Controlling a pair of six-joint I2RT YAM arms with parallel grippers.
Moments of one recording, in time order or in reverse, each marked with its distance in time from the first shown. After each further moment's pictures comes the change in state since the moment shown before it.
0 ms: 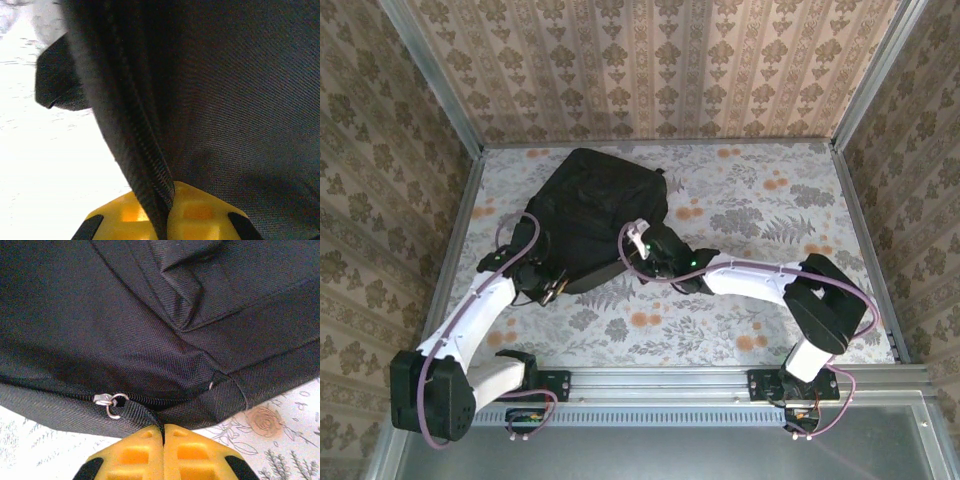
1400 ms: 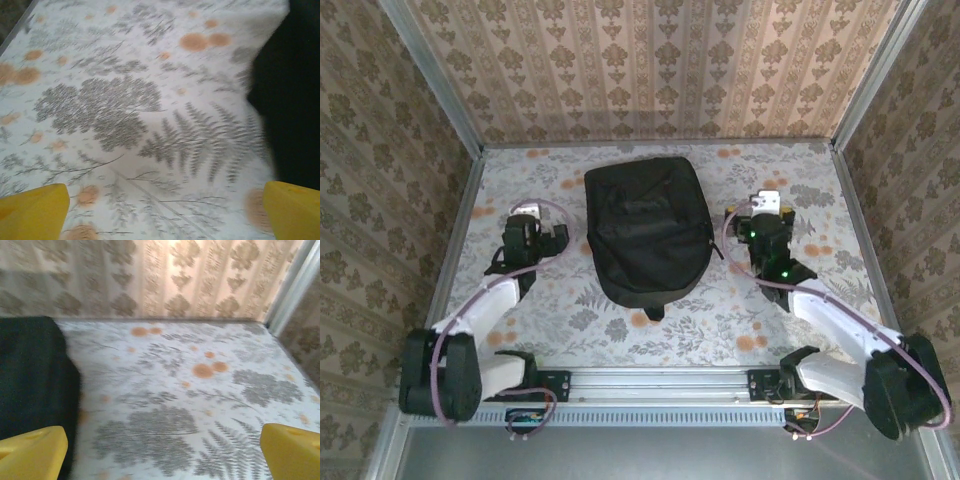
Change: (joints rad) left arm 0.097 0.121 -0.146 0.824 -0.360 0.947; right arm -0.496 -0.538 -0.409 0.205 0.440 -0.092
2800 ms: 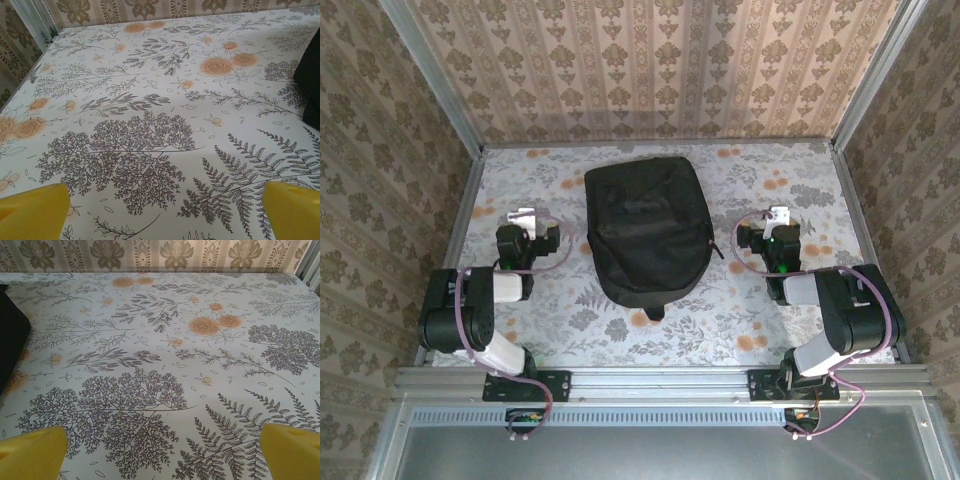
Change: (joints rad) left arm 0.147 0.342 -0.153 0.723 0.160 0.232; right arm -0.276 0.418 -0.200 0.615 -0.366 -0.051
